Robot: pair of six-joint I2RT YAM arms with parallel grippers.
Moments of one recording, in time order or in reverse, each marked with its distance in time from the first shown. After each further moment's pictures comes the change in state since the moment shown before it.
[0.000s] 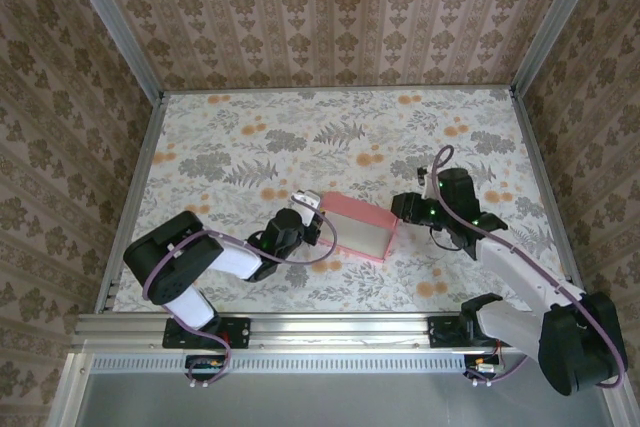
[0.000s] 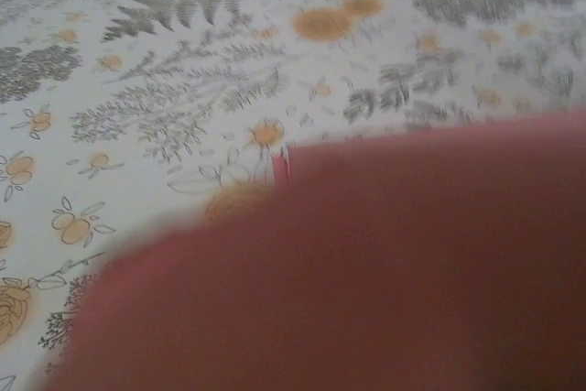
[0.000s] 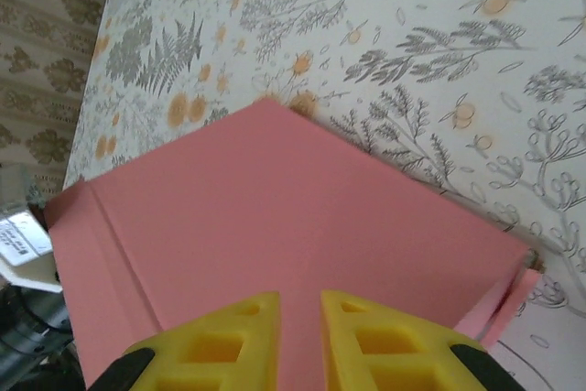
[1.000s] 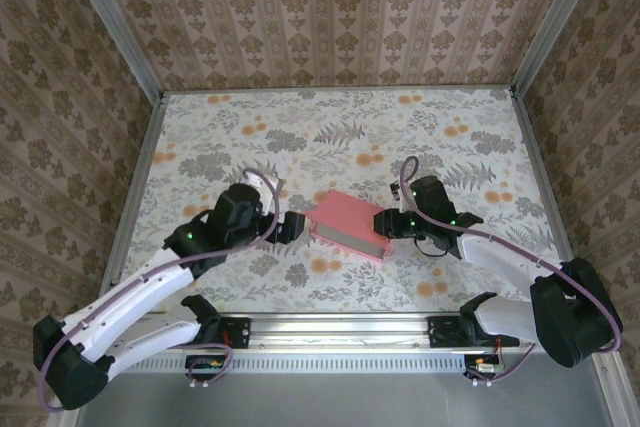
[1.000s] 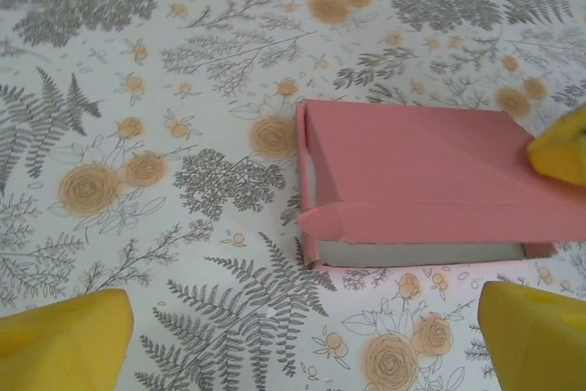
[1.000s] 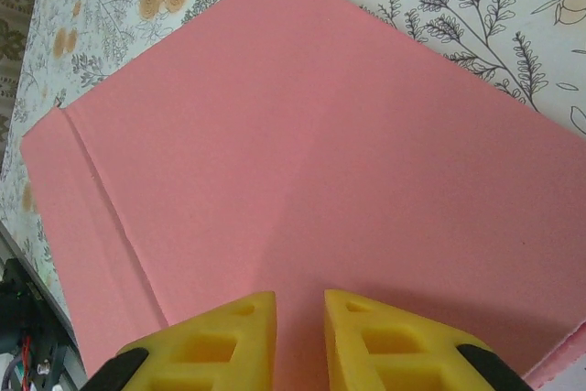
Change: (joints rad) left arm 0.146 -0.721 0.365 -1.311 0.228 -0.187; right arm 0.138 0.140 -0.012 0.030 0.020 -0.060
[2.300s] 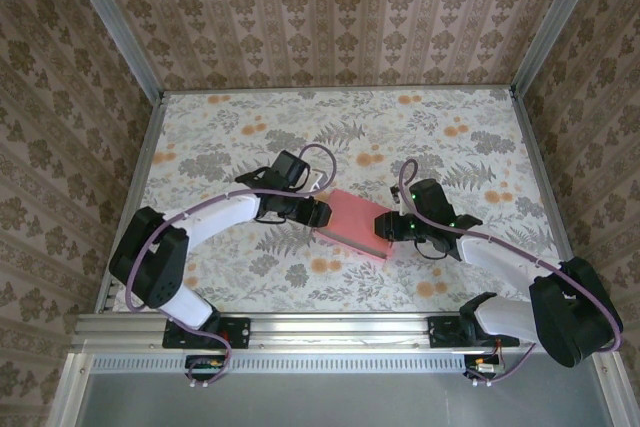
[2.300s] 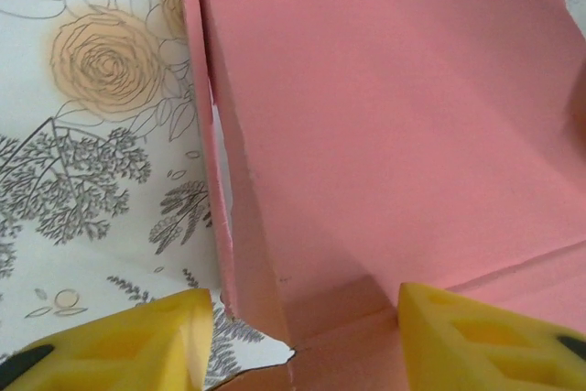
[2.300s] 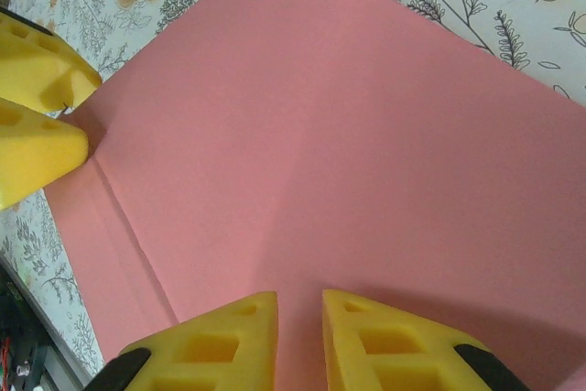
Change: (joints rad) left arm 0.066 0.672 0.253 0.040 0.378 0.068; right arm 0.008 0.000 -0.021 0.000 0.025 -0.003
